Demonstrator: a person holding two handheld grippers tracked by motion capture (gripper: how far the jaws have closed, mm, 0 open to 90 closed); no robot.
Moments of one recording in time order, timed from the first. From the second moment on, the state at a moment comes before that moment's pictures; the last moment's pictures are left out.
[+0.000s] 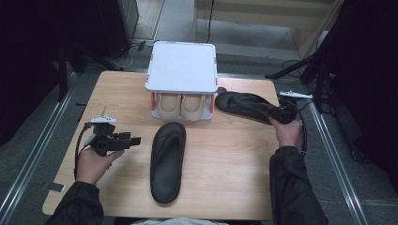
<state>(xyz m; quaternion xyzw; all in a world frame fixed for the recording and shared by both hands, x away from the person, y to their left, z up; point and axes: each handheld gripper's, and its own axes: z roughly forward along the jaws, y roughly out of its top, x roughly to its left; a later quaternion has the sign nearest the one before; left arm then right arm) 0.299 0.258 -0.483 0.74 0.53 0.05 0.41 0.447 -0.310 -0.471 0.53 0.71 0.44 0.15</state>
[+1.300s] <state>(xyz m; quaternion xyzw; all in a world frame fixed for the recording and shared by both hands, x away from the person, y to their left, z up) 0.300 0.263 -0.482 0.74 0.53 0.06 0.42 0.463 -0.306 -0.504 0.55 0.73 0.38 0.13</state>
